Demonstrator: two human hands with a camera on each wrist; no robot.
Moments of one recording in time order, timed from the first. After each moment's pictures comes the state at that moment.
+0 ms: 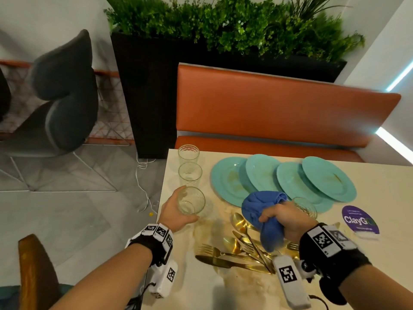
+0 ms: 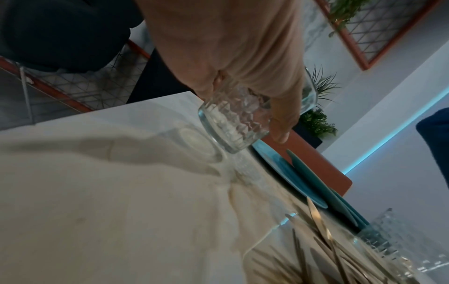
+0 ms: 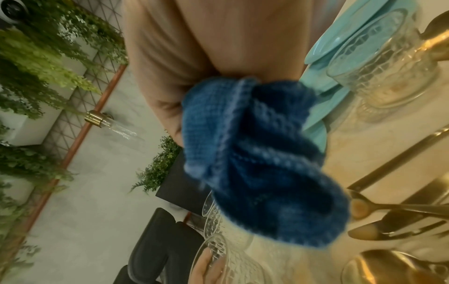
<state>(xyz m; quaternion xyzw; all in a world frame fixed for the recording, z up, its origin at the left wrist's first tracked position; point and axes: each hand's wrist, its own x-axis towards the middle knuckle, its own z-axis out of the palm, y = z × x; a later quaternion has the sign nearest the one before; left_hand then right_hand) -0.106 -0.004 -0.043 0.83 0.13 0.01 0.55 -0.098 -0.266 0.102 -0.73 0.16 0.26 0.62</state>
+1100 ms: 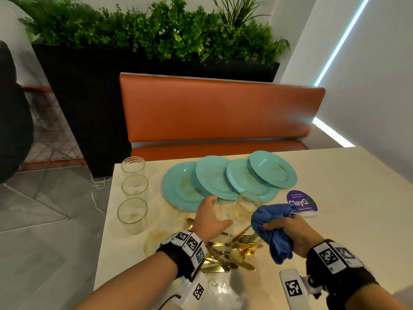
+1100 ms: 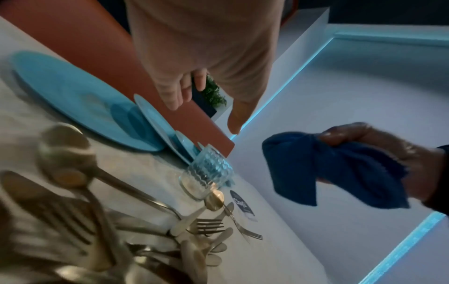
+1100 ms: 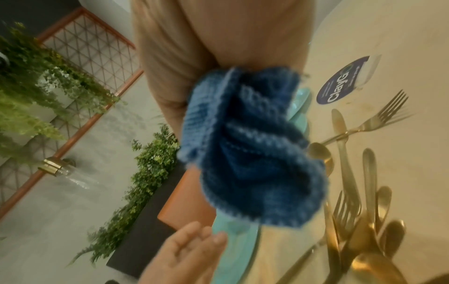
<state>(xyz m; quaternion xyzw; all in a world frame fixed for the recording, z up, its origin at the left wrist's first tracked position) -0.091 -0.208 0.018 0.85 -0.02 -0.09 0.51 -0.138 -0.395 0.115 -0.66 0.20 0.13 0.71</state>
